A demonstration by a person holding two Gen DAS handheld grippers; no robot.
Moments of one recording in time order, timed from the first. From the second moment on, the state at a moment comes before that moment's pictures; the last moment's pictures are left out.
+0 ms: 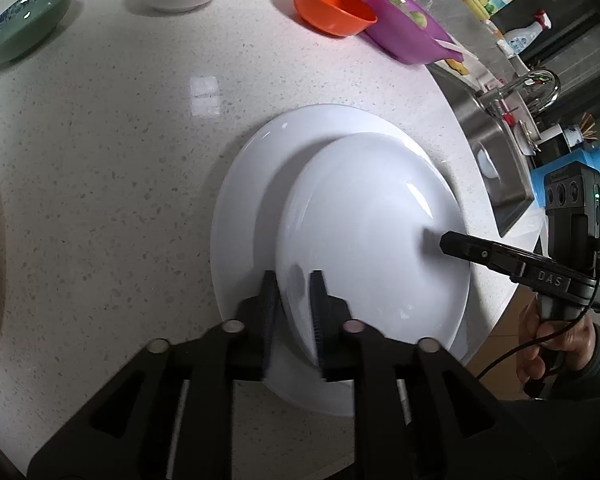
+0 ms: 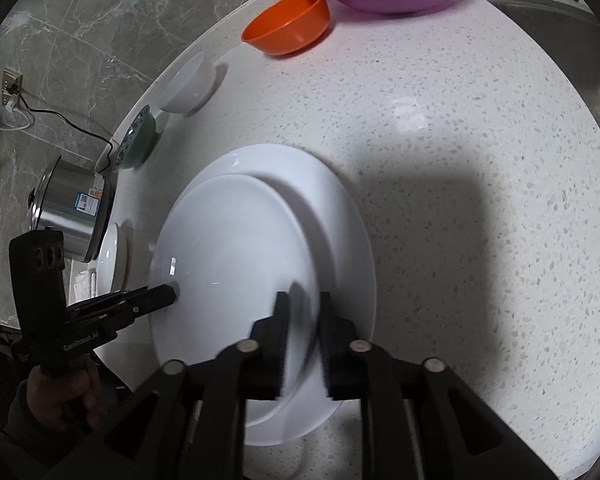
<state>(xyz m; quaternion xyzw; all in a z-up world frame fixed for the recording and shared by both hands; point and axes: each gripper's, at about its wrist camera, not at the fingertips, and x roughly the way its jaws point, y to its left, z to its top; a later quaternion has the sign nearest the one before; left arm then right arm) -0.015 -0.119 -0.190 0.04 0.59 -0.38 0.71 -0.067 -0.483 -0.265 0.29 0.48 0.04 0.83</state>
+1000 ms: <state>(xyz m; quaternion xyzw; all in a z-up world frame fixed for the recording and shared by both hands) 0.060 0.179 -0.139 -0.11 0.54 -0.23 0.80 0.068 -0.310 -0.198 0.33 0.44 0.28 0.79</state>
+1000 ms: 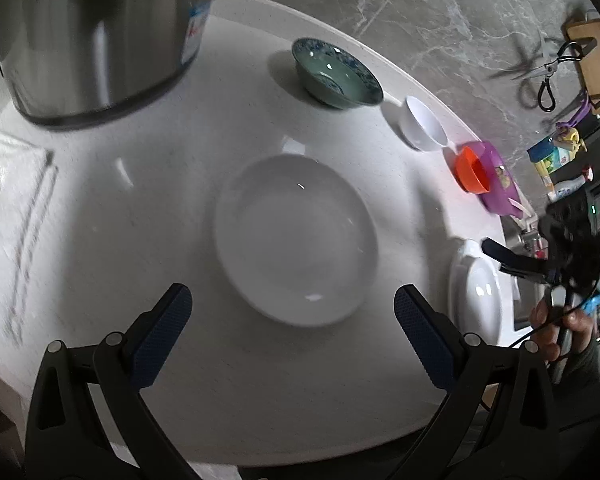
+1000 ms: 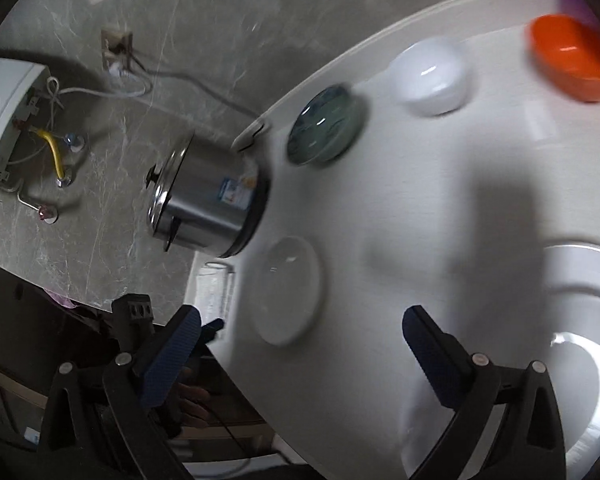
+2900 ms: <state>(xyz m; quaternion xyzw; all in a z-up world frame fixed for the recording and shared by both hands) 0.151 0.199 -0.230 -0.15 0.62 -0.27 0.72 0.144 -0.233 -0.292 0.30 0.58 0.23 0.72</state>
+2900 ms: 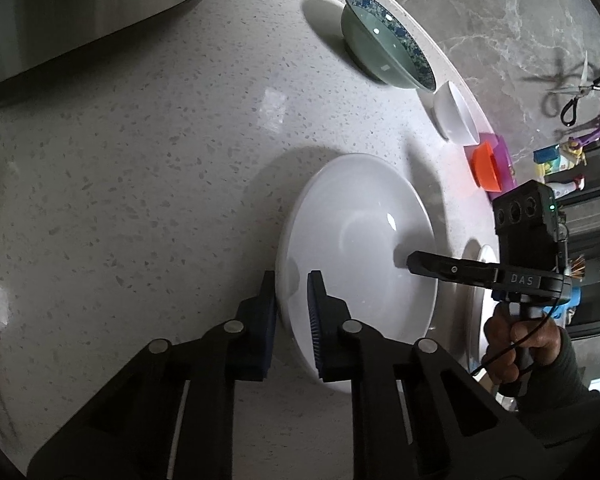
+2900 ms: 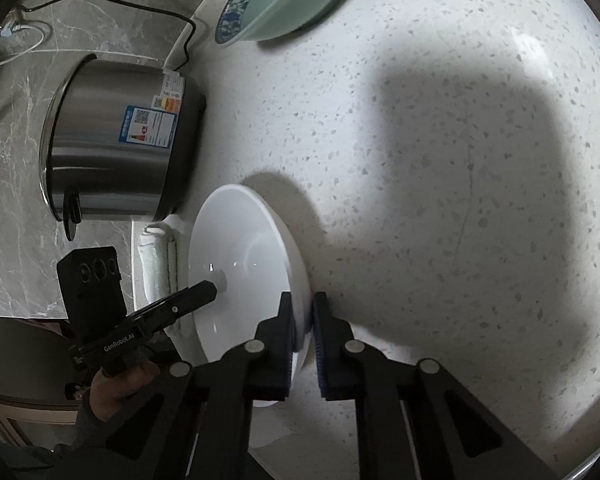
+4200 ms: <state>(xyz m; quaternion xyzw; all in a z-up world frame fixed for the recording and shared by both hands) 0.088 0.044 -0.119 -0.08 0.58 -0.39 0.71 0.031 -0.355 -0.224 0.37 0.50 0.16 0.77</state>
